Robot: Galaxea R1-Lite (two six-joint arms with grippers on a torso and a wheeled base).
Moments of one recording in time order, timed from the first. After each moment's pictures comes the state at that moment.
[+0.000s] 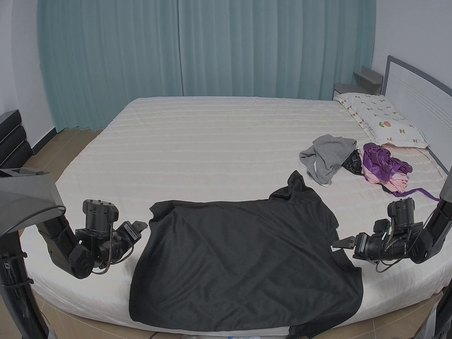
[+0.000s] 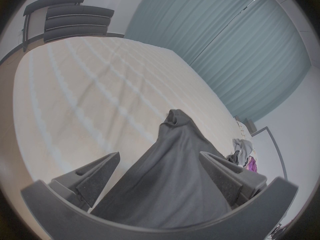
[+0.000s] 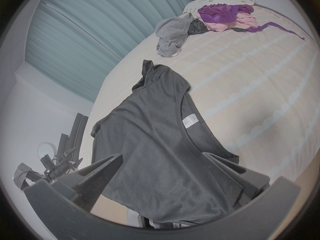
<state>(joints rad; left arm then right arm) -0.19 2.11 -0.50 -0.93 0.10 -0.87 0.04 2.00 -0.41 -0.75 0.36 0.49</state>
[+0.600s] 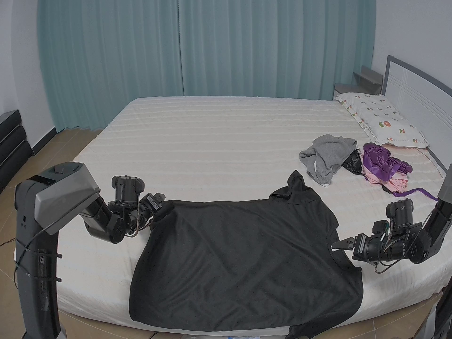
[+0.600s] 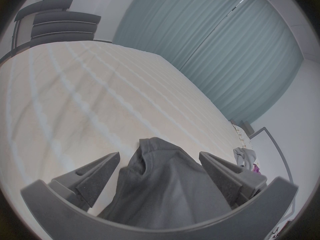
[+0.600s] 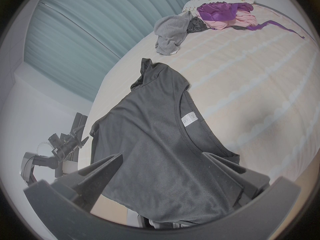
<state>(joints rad) -0.17 2.42 -1.10 -0.76 0.09 -0.80 0.04 2.02 -0.42 -0.75 0.36 0.49</state>
